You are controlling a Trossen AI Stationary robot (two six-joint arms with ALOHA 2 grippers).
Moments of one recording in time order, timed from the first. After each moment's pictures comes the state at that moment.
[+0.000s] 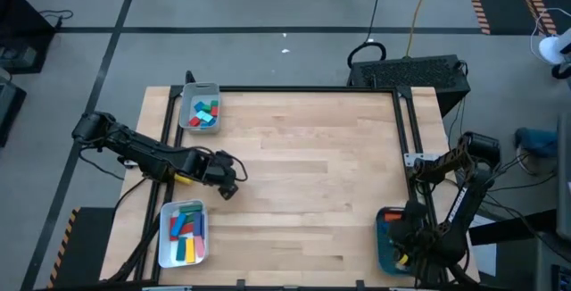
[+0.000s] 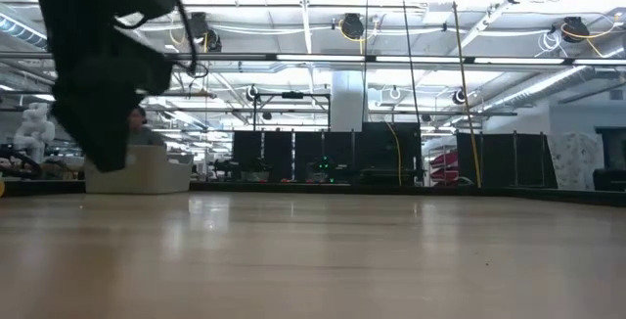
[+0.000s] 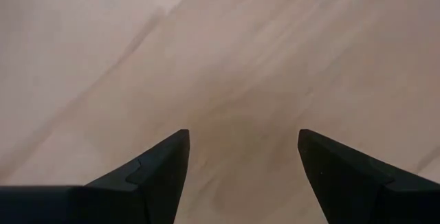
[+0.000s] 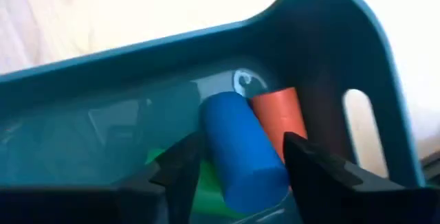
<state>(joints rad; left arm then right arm) -0.24 1.29 0.67 -0.71 -0.18 -1.01 1.24 1.61 0.97 -1.12 0.31 1.62</state>
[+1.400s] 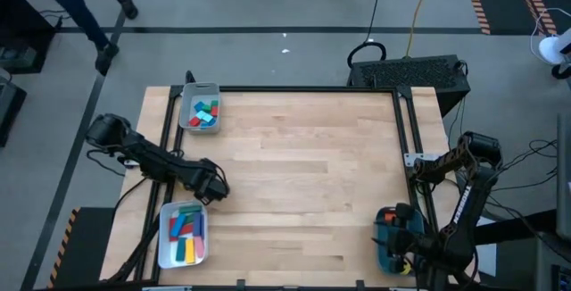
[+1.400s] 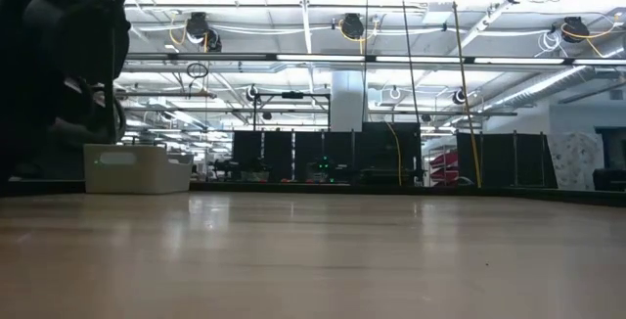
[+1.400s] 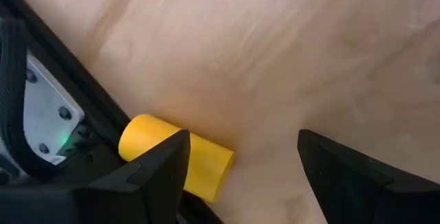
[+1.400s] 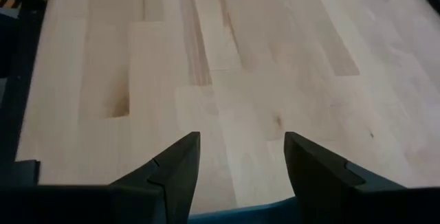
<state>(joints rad) -0.35 1.45 0.65 -1.12 -0.02 -1.21 1.24 1.61 1.10 -1.12 0.82 1.42</state>
